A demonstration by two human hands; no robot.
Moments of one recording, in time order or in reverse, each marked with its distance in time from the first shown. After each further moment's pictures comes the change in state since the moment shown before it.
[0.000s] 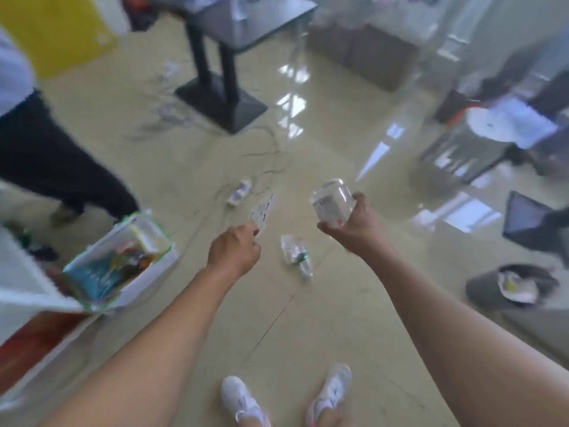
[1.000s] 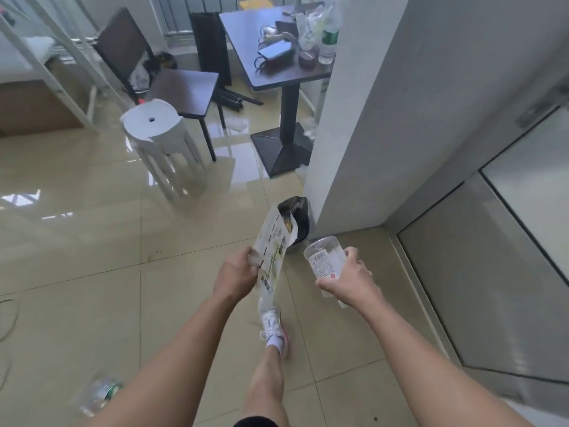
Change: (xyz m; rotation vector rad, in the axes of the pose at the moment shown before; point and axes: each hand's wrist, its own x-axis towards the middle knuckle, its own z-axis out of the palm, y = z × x) left_hand 0.001 0.829 0.392 0.016 -0.539 0.549; right_hand -0.040 0.706 -0.433 0.270 0.214 0.897
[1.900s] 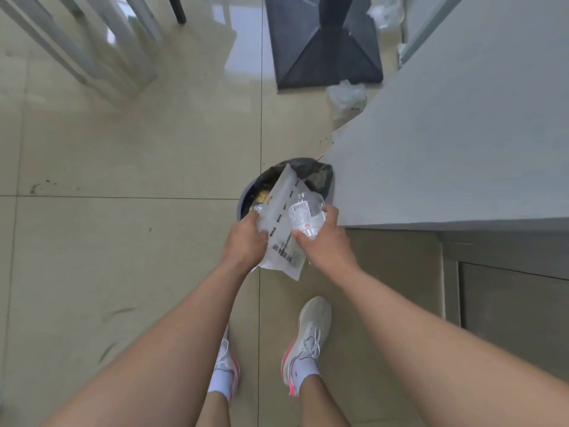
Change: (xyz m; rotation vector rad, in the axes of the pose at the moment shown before) left_hand 0.515 -0.064 0.298 -0.209 -0.069 -0.349; right_hand 0.598 0.009 0.202 -0.032 -0.254 0.036
